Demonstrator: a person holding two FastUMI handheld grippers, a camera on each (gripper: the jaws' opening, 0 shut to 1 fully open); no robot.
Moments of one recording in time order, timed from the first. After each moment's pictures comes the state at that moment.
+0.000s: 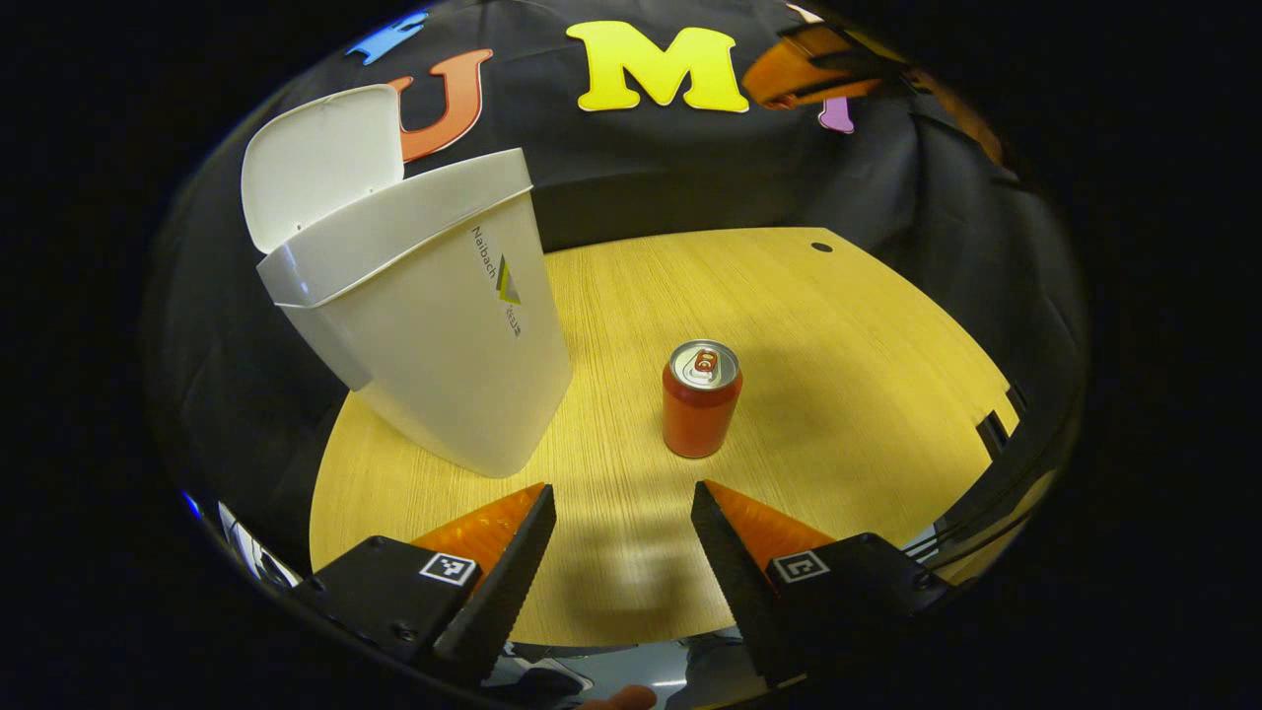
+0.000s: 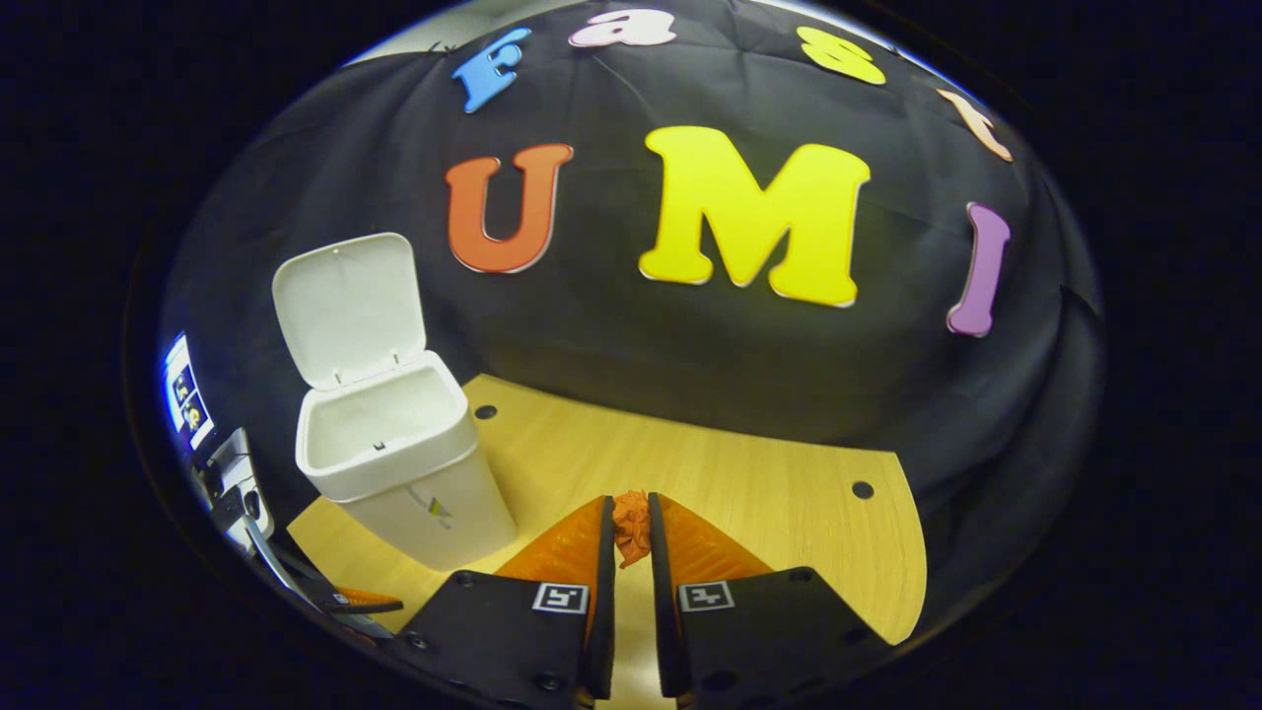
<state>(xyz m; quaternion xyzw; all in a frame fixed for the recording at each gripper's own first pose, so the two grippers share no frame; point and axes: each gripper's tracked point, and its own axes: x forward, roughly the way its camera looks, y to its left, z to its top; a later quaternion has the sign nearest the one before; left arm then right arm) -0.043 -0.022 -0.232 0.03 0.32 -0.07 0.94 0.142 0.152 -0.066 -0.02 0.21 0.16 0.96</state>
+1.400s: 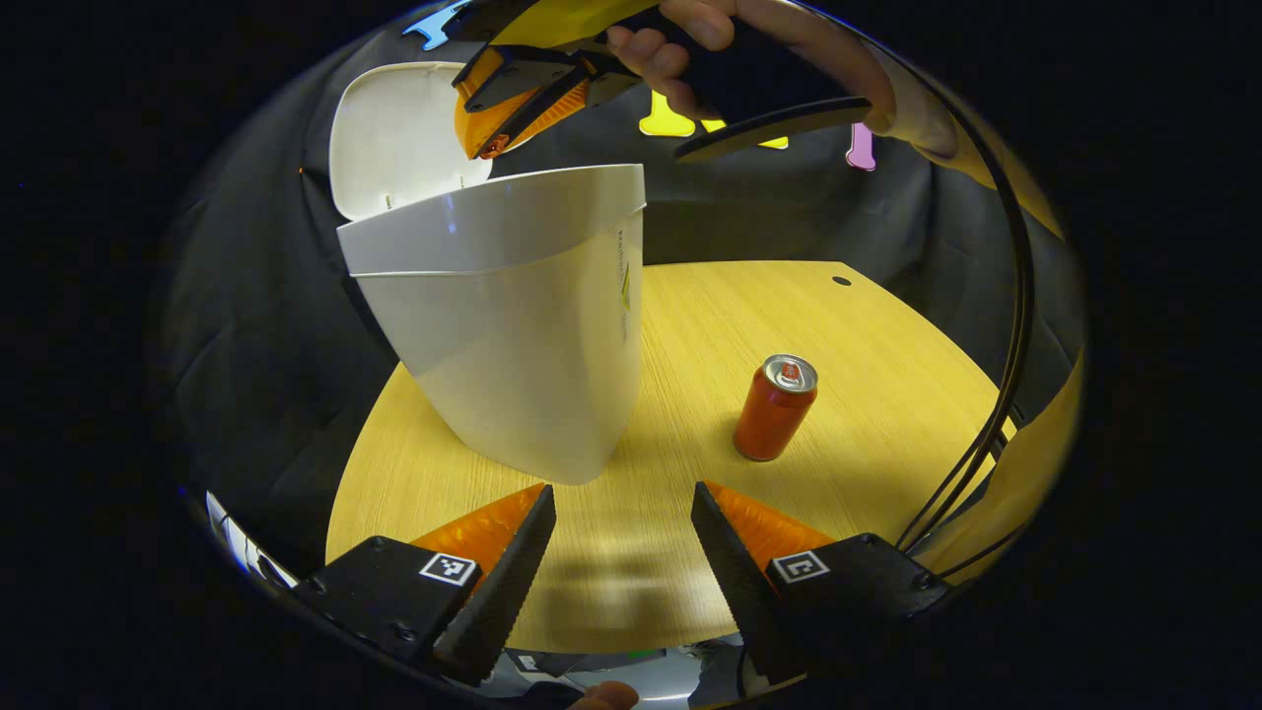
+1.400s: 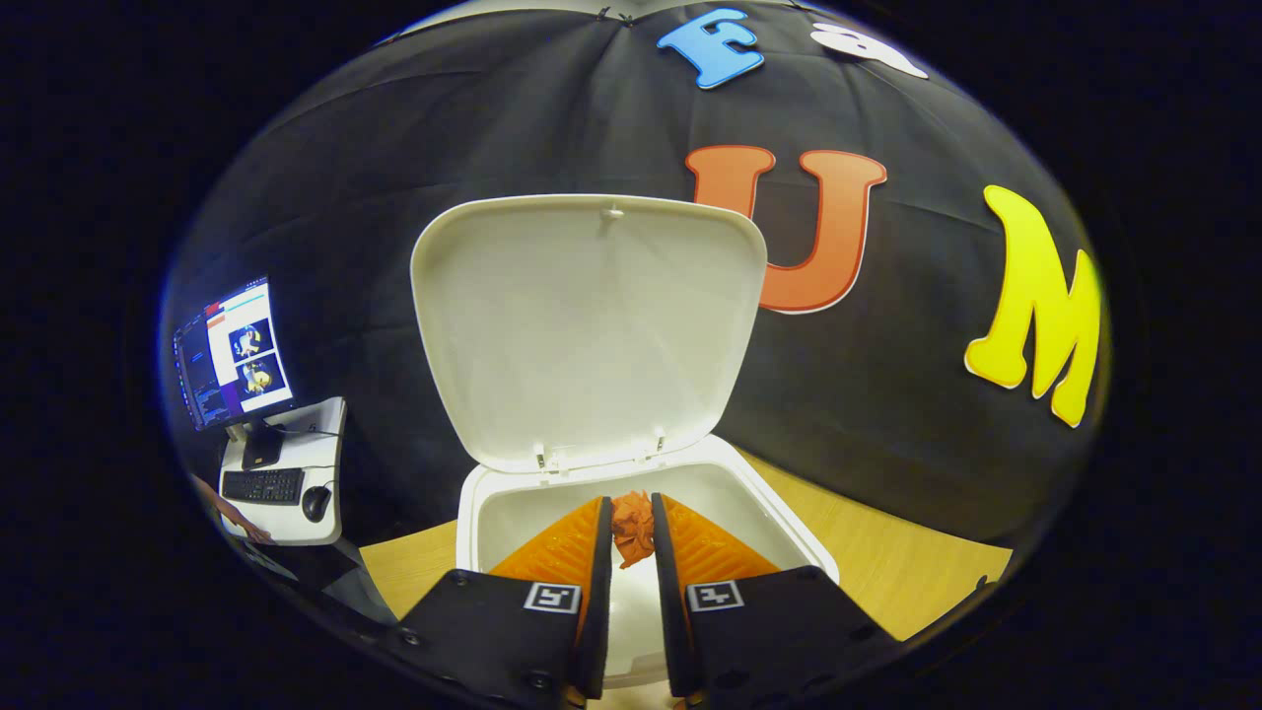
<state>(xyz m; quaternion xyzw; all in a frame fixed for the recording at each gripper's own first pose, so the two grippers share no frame) -0.043 0.057 -0.233 0.00 0.28 -0.08 0.96 0.155 0.438 -0.069 -0.06 0.20 0.37 0.91</state>
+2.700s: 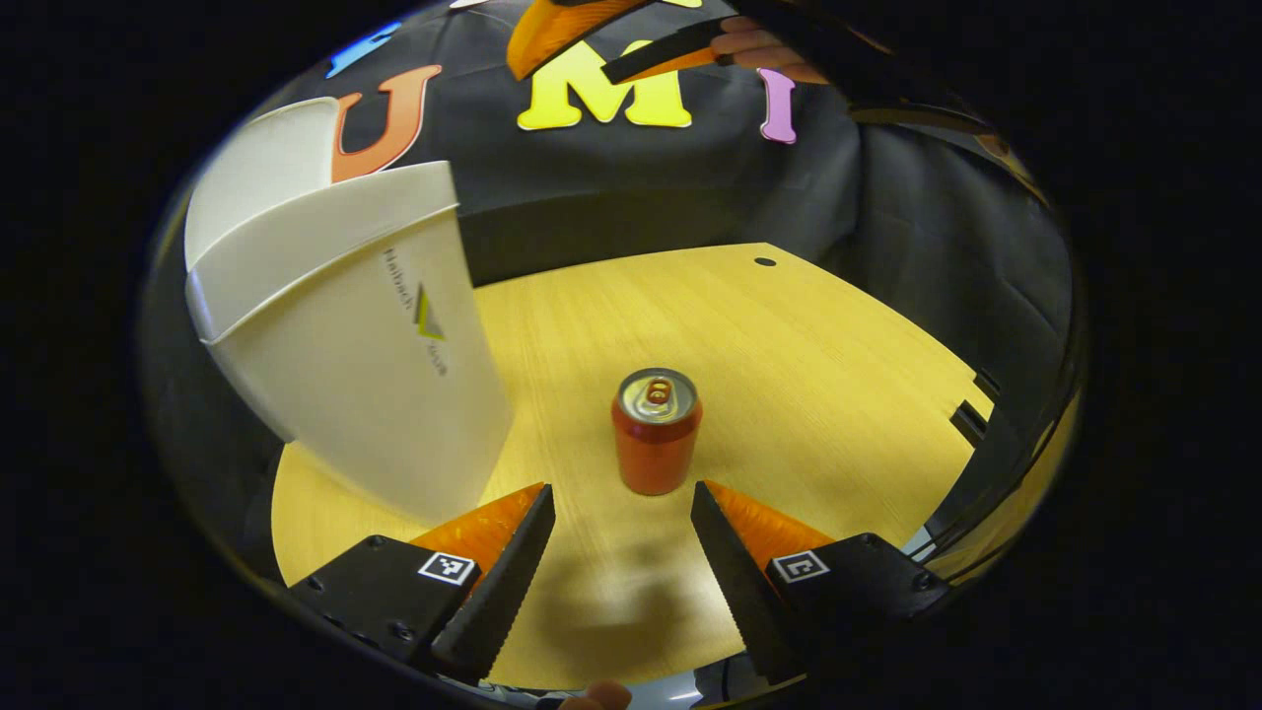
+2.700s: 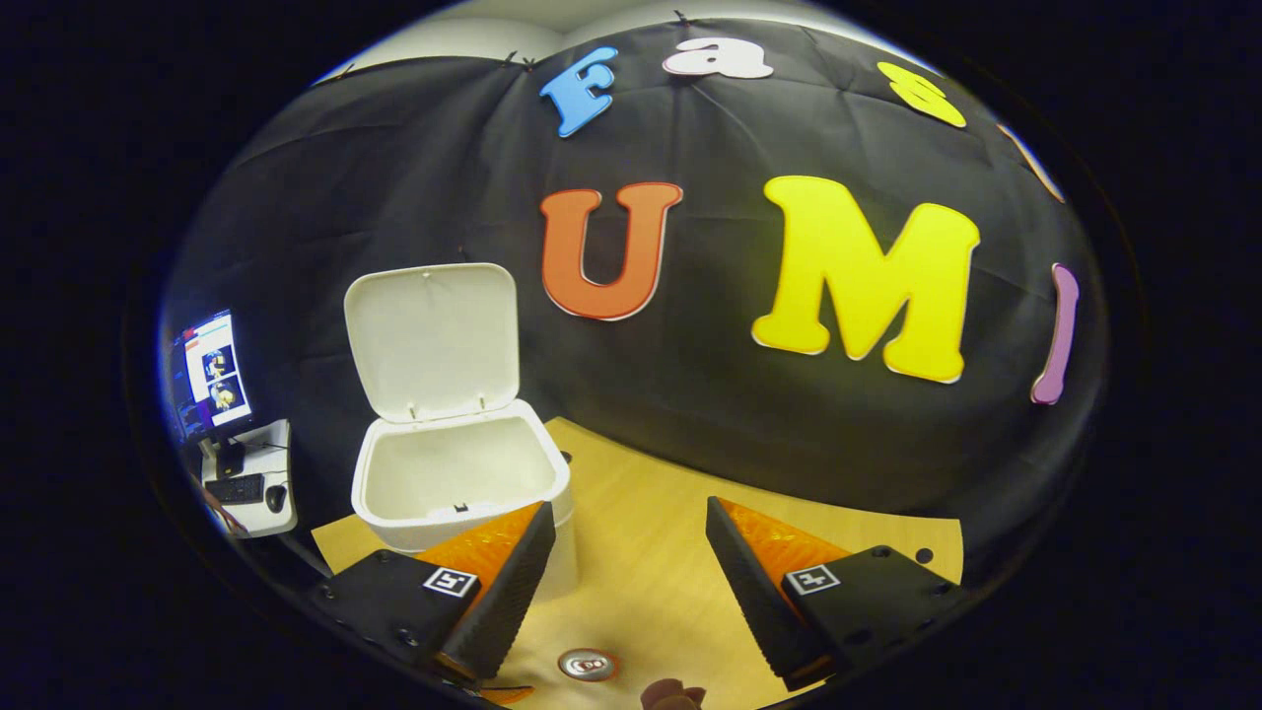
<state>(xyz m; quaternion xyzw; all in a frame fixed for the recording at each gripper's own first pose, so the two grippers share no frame) -0.003 -0.070 -0.250 0.04 0.28 -0.18 0.94 0.160 0.188 -0.060 -0.02 0.16 0.23 0.96</state>
